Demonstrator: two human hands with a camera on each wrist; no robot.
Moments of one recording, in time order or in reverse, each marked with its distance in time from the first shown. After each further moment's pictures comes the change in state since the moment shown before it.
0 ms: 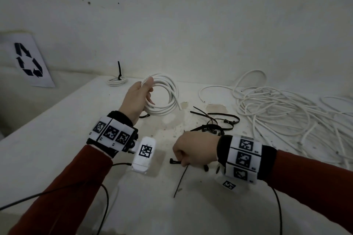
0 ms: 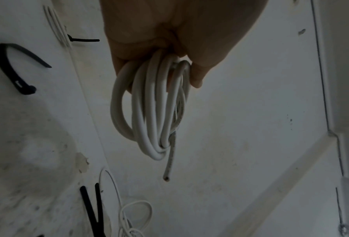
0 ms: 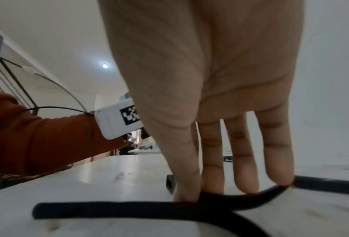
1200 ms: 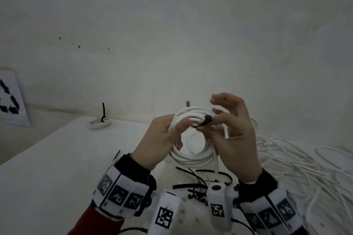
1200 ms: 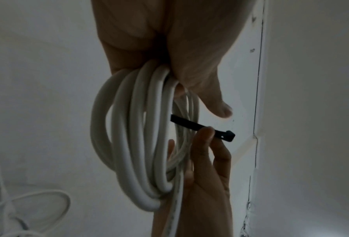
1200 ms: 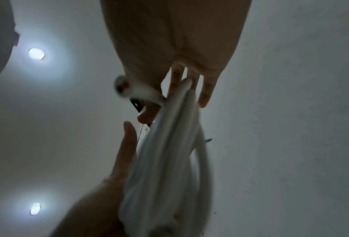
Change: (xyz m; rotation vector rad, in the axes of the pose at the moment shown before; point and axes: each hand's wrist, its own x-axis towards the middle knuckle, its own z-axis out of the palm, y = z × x) left_hand 0.002 0.074 0.086 -0.077 -0.350 0.328; right_hand -0.045 0.088 -0.091 0.576 1.481 -0.221
